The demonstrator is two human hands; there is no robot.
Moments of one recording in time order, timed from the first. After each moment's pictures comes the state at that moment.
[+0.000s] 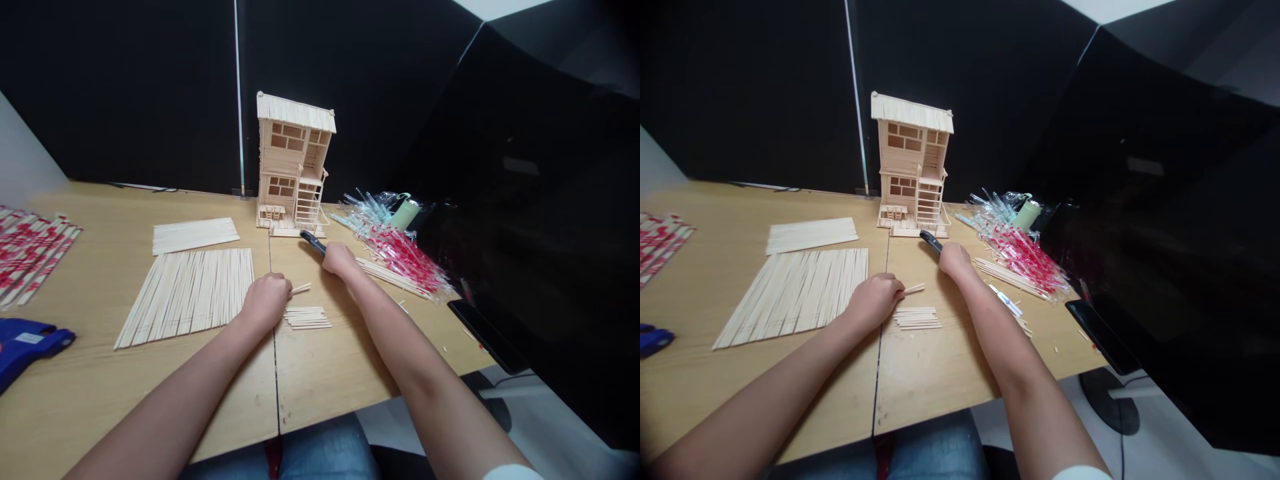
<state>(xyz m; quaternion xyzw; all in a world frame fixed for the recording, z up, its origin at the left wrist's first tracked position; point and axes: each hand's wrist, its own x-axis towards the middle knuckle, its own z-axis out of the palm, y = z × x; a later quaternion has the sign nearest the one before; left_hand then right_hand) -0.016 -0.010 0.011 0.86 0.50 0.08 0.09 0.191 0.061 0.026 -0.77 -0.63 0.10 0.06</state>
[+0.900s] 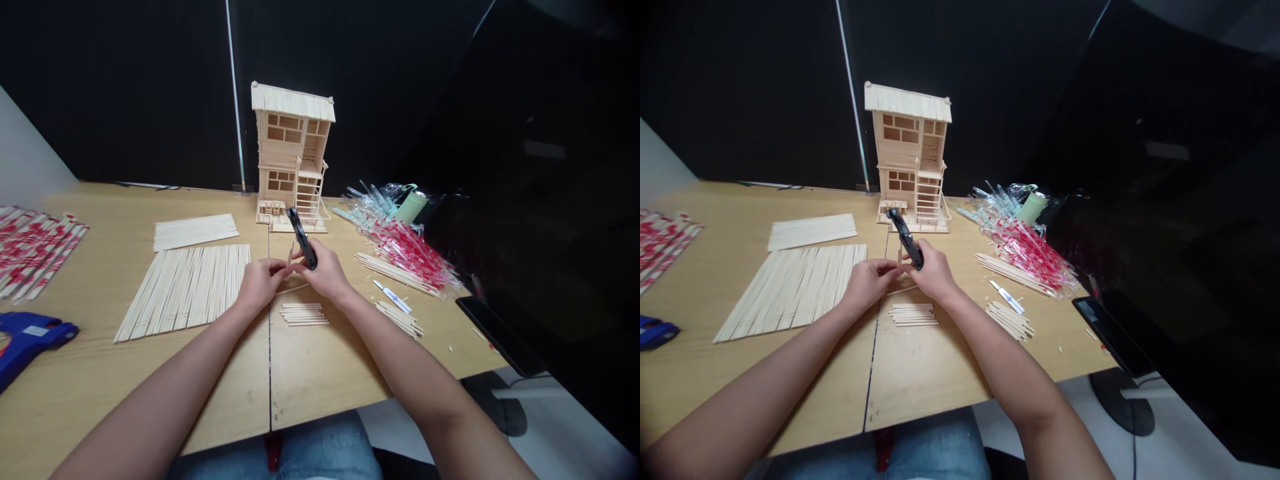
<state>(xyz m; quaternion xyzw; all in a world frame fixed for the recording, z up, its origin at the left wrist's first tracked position) -0.014 0.012 0.000 0.69 0.51 0.38 0.34 0.155 0.001 0.022 -0.49 -0.70 0.27 0.43</state>
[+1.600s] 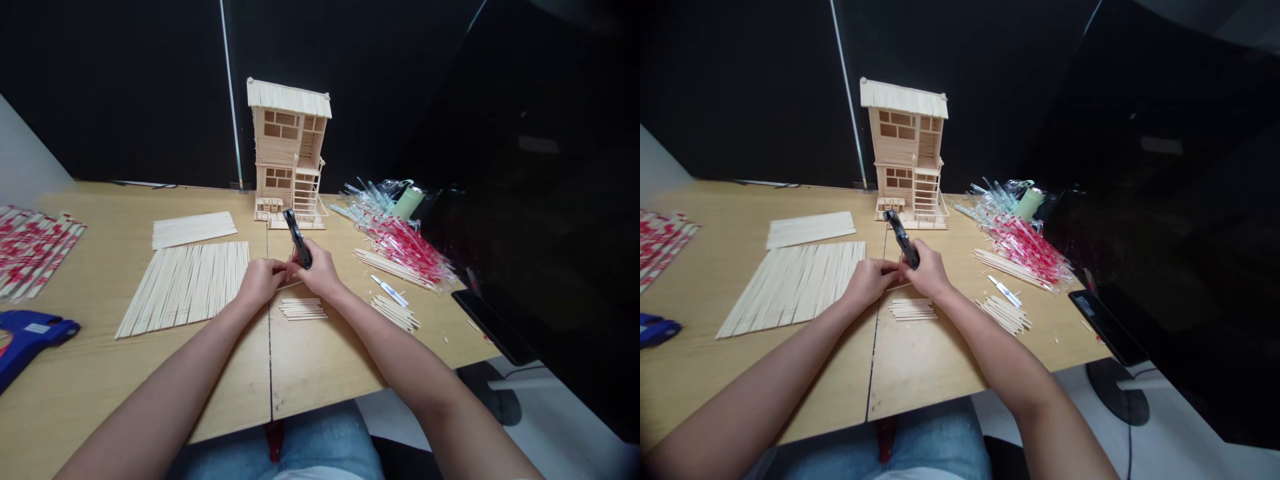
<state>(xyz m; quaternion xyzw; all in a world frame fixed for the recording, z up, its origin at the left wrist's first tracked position) -0.015 0.010 0.001 0.74 0.52 0.29 0.31 0.149 0.005 0.002 -0.48 -0.70 0.23 0.47</state>
